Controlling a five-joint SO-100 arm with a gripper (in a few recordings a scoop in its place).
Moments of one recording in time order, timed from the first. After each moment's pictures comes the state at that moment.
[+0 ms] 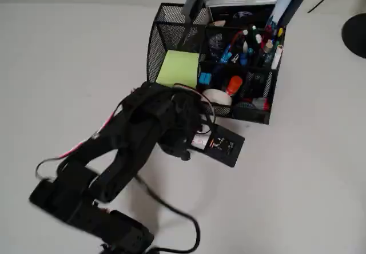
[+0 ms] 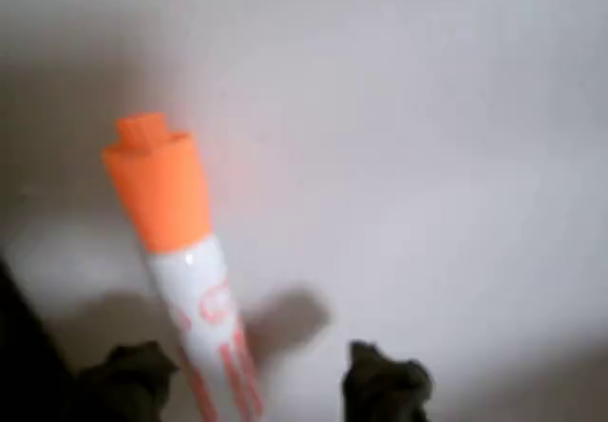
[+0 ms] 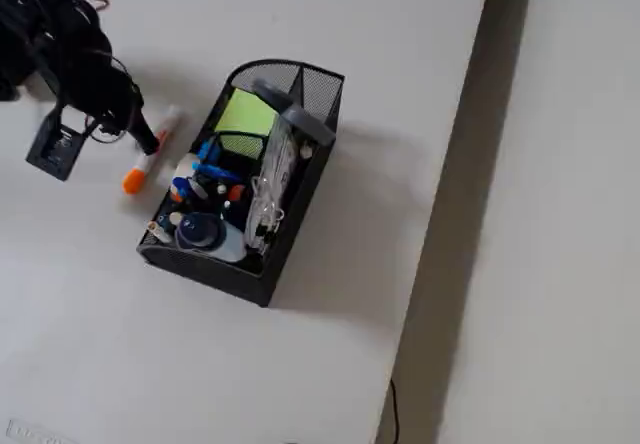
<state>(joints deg) -1.2 88.5 107.5 67.1 0.1</state>
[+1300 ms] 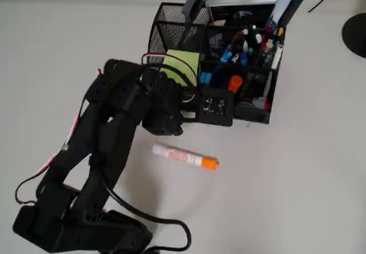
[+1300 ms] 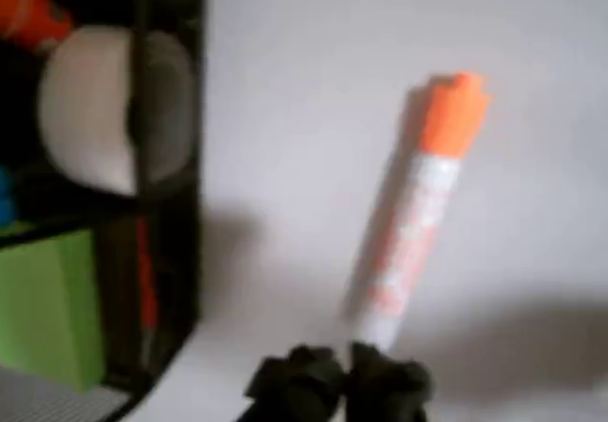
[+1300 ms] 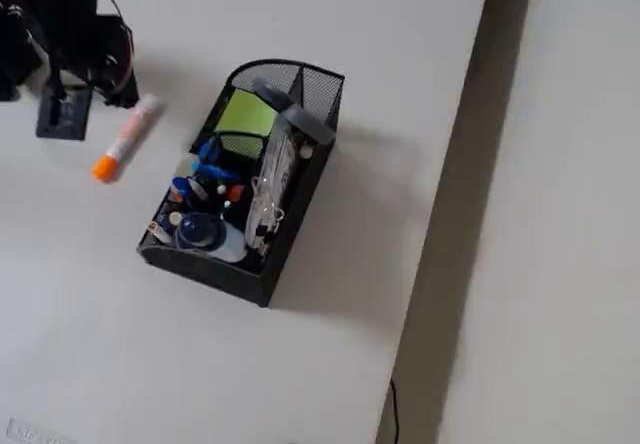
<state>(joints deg) -4.7 101.8 97.4 81.8 -10.2</state>
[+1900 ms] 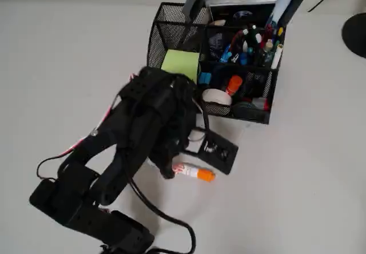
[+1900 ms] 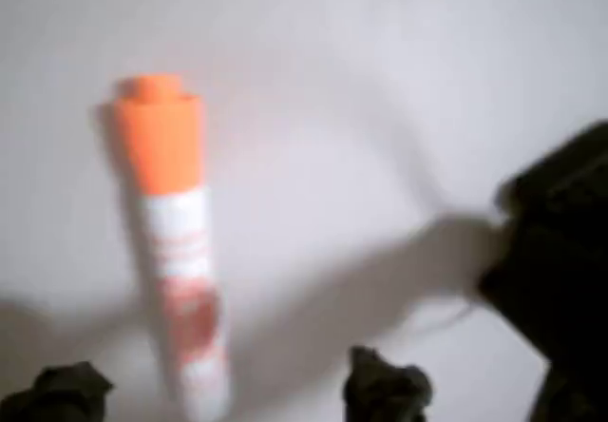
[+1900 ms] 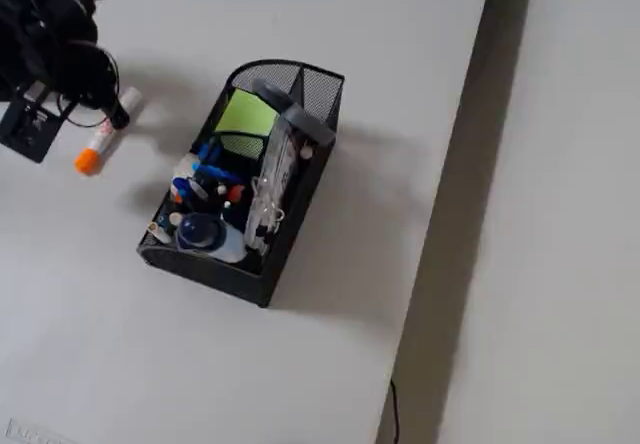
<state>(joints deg) 0.6 91.8 103.6 95.0 -6.2</state>
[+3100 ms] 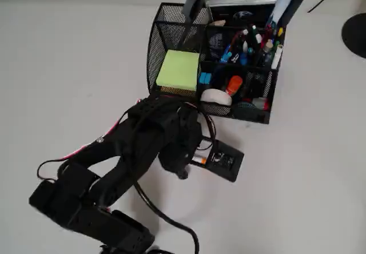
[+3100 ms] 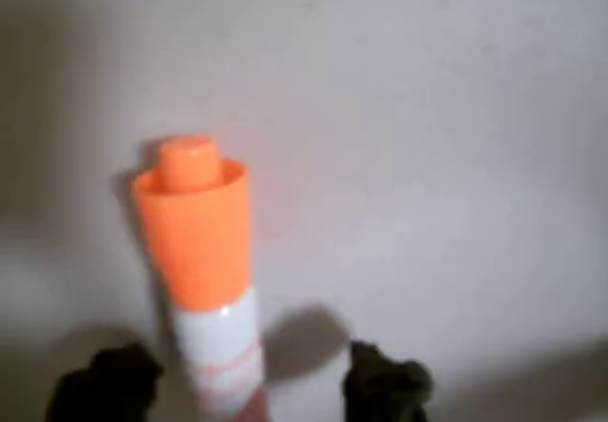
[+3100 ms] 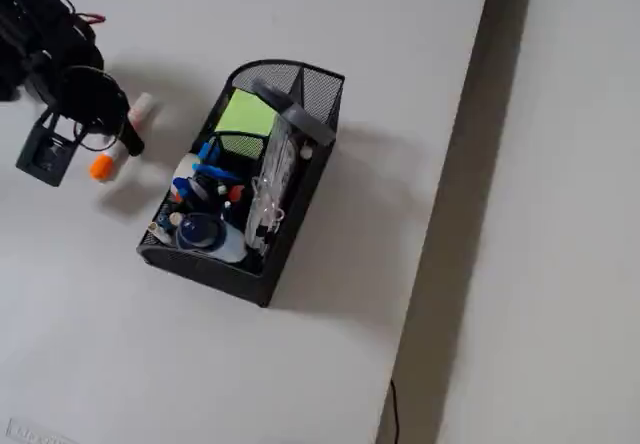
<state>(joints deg) 1.5 91.1 117.0 66.4 -5.8</state>
